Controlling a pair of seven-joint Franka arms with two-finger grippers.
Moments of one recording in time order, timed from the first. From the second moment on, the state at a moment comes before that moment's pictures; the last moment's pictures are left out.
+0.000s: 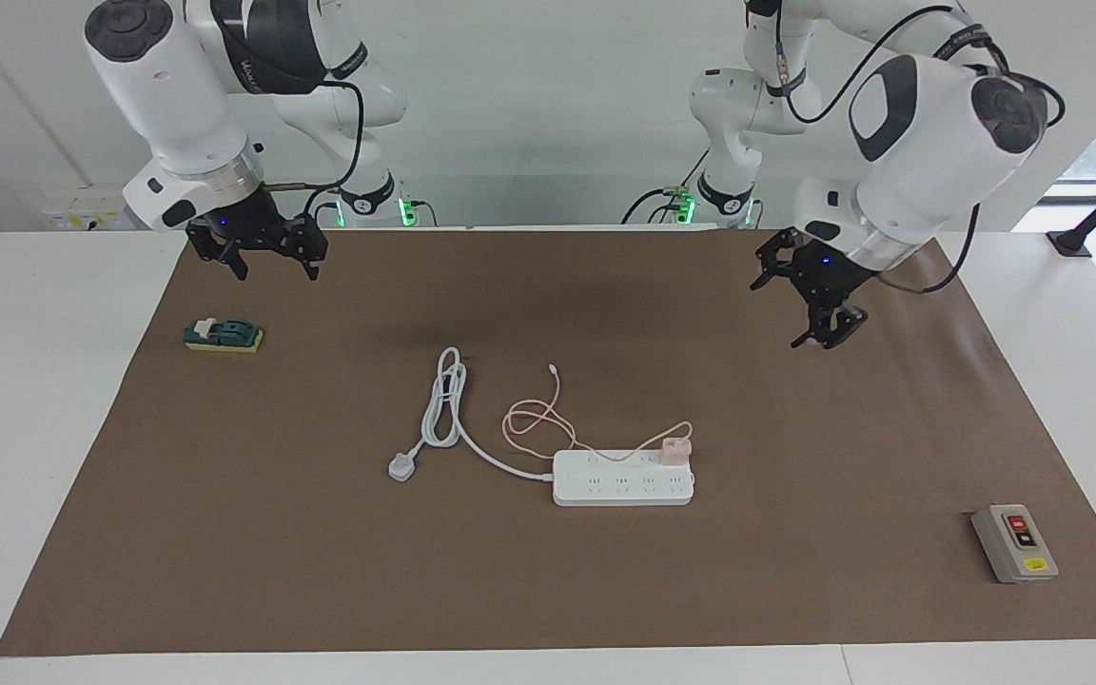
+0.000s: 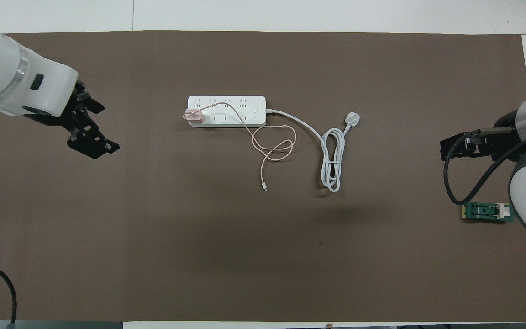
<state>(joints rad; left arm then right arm) -0.33 0.16 0.18 -1.48 -0.25 1.52 0.90 0.05 -0.05 0.00 -1.74 0.00 1.62 0.07</state>
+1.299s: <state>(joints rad) -0.27 -0.02 0.25 -1.51 0.03 1.36 -0.07 0.05 -0.05 0.00 -1.74 0.00 1.62 0.07</state>
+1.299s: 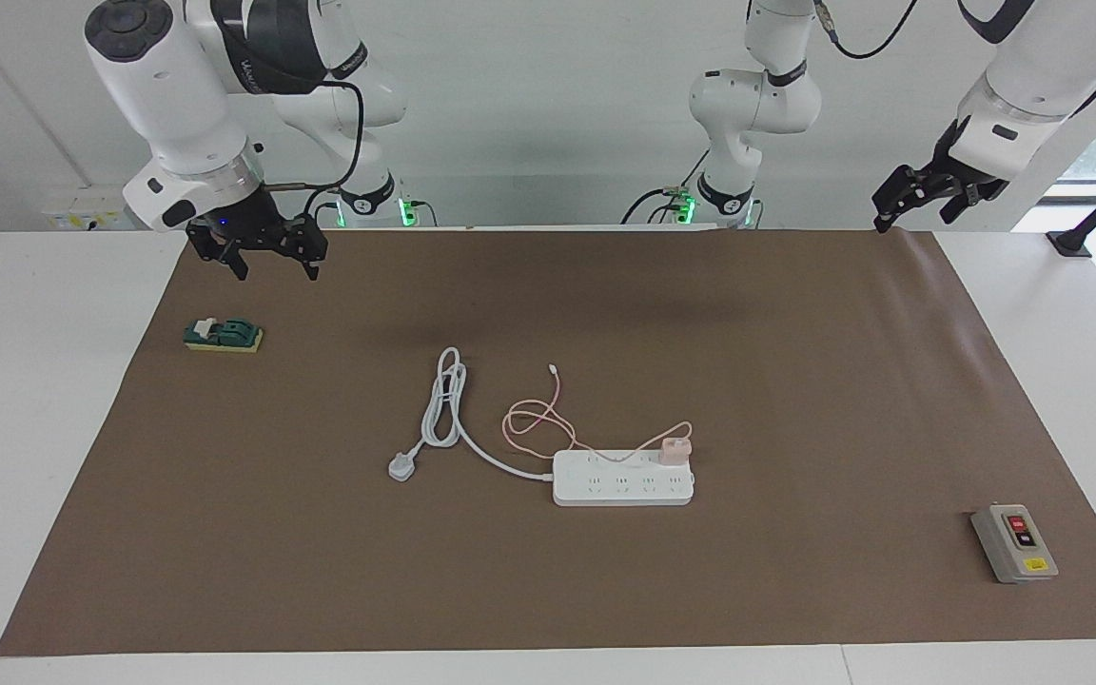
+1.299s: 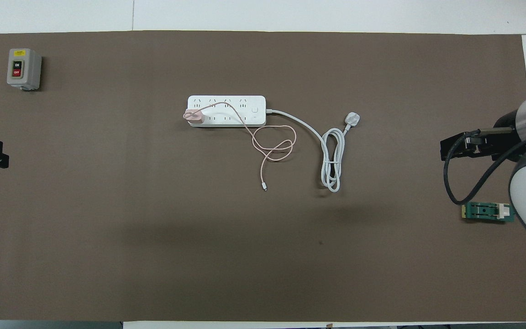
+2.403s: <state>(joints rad) -0.15 -0.01 0.12 -1.53 0.01 1.44 -0.04 0.05 -0.05 0.00 -1.74 0.00 1.62 0.07</state>
